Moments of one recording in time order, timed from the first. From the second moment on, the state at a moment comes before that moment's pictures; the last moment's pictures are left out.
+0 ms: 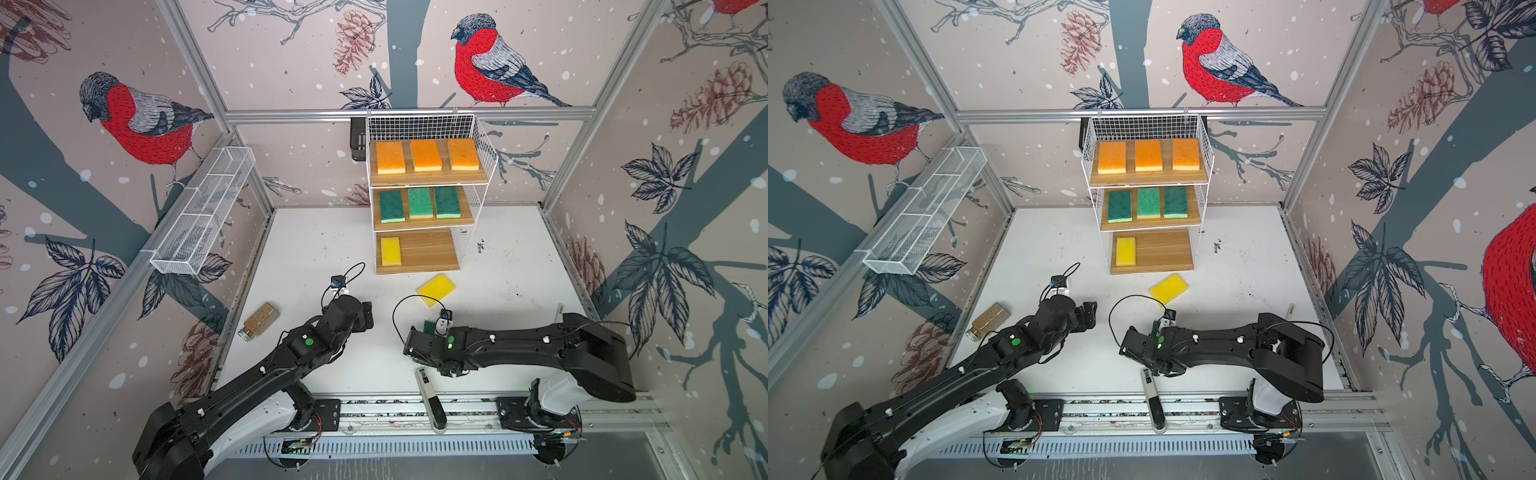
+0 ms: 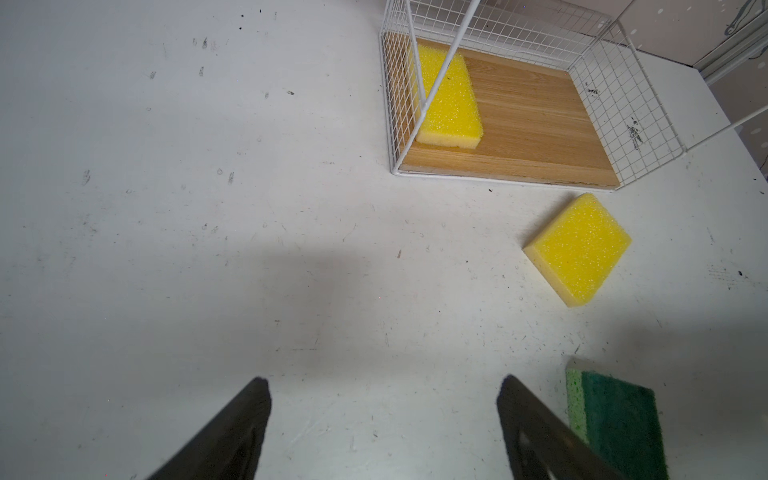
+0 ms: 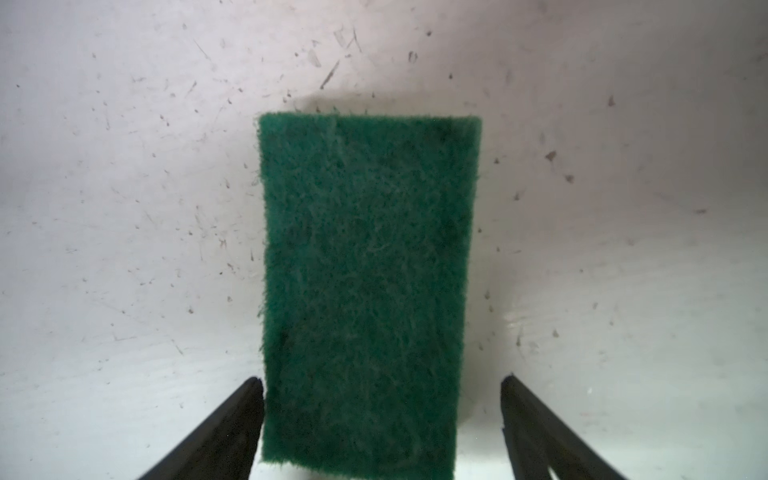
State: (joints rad) left arm -0.75 0.86 0.52 -0.38 -0.37 -0.66; right arm 1.32 1.59 0.86 -0.65 0.33 1.40
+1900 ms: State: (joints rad) left arm -0.74 0.89 0.47 -0.35 -0.34 -0.75; right arm 1.29 1.60 0.79 -0.57 0.40 1.18
